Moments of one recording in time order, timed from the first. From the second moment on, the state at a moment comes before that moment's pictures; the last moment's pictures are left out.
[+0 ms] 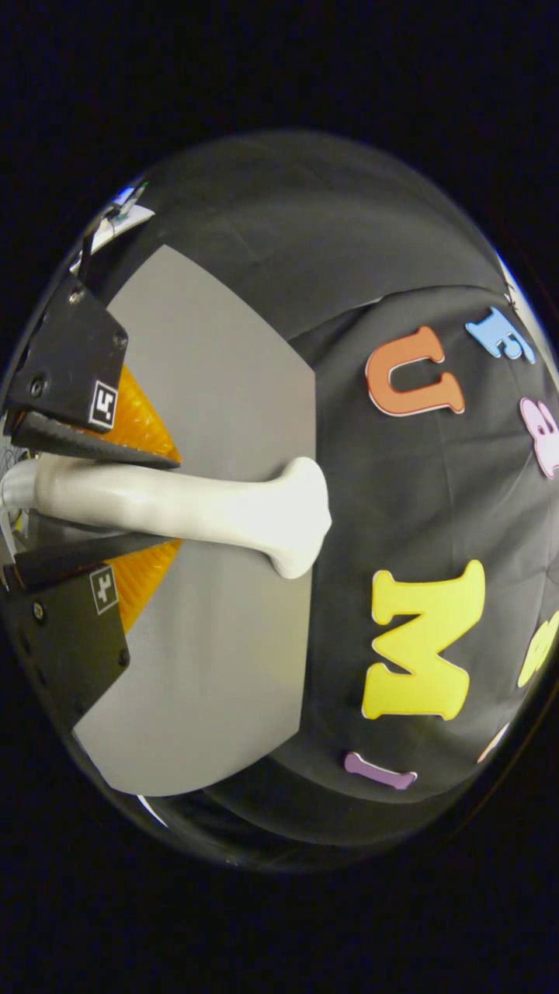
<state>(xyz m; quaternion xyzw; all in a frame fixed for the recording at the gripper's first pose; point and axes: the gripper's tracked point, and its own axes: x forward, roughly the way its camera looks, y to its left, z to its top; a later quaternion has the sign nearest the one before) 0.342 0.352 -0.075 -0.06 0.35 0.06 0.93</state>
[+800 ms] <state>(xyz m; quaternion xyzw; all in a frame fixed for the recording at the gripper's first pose) 0.252 0.267 0.050 0.02 0.21 0.05 0.98</state>
